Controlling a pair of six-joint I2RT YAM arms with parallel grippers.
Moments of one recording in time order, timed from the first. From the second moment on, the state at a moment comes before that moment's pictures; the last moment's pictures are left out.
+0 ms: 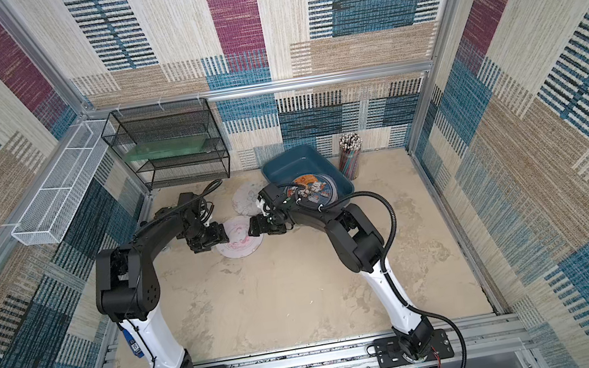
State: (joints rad) left arm -0.08 1.95 1.41 -0.80 0.21 -0.24; right arm 0.64 2.32 1.83 -0.48 -0.41 0.52
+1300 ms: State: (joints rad) left arm -0.08 1.99 1.37 -0.65 0.19 -0.26; right arm 0.67 2.41 1.91 -0.39 -0.44 0.59
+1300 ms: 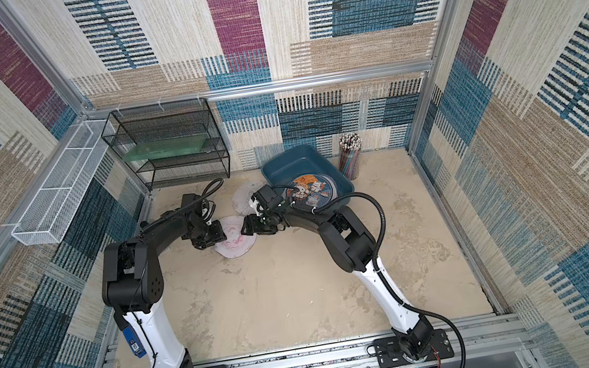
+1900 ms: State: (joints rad) left arm -0.15 1.83 1.44 -0.76 0.24 -0.28; right arm 0.64 2.12 1.63 -0.42 -0.47 0.62
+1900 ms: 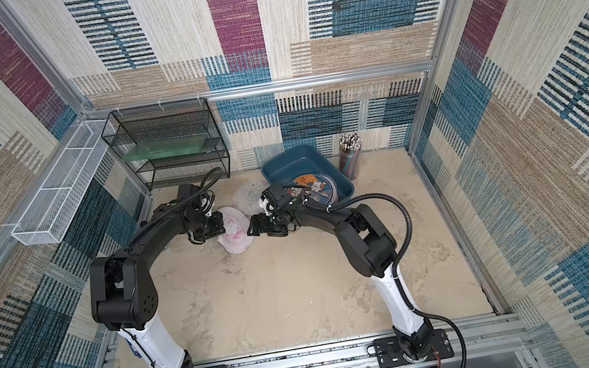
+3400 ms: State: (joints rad) left arm -0.53 2.64 2.58 -0.82 0.33 -0.44; right arm 0.21 1.38 0.96 -0.50 -0.60 0.53
